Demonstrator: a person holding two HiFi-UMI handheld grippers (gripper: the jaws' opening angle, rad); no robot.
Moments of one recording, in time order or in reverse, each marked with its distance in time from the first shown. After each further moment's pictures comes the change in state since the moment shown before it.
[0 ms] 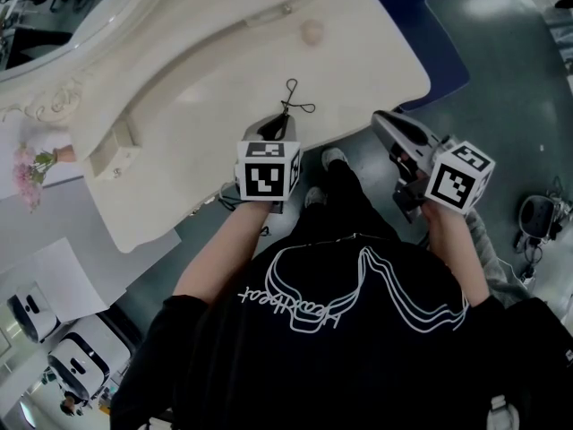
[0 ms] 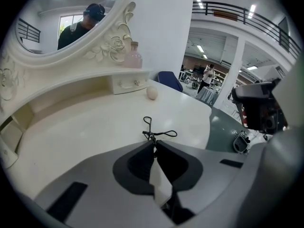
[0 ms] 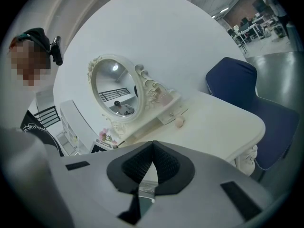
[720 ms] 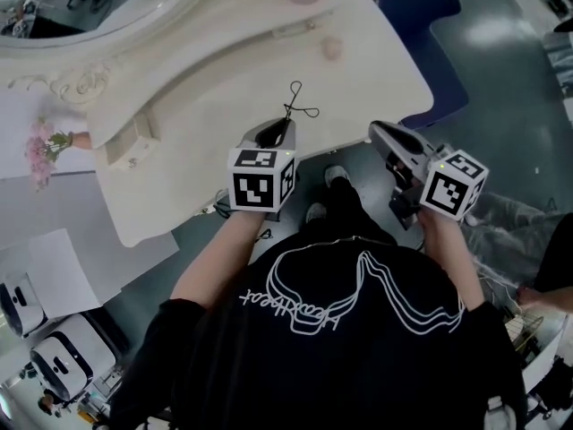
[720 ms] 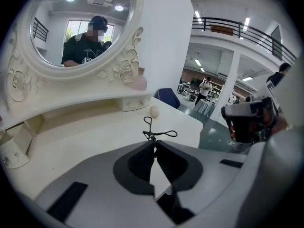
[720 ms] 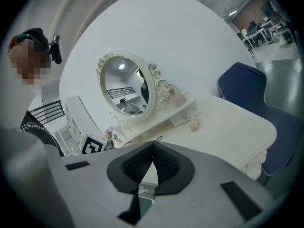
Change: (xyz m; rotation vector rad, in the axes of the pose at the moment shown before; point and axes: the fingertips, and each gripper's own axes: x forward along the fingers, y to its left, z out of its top) left arm -0.067 0.015 0.028 -0.030 -0.153 -0.037; right arm 0.012 0.052 0.002 -0.075 -0.007 0.038
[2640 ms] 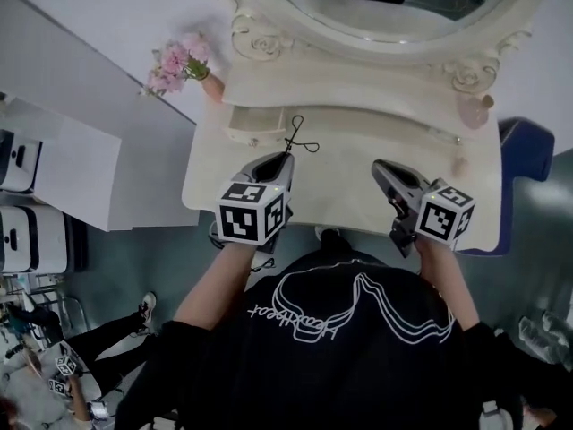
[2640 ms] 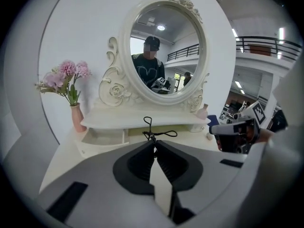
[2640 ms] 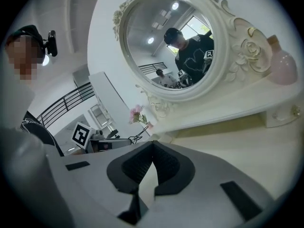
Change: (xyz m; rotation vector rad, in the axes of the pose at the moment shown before) left arm -0.217 0.229 -0.013 -0.315 -0.190 0.370; right arm 0.240 0.163 -0.027 -0.169 0.331 0.388
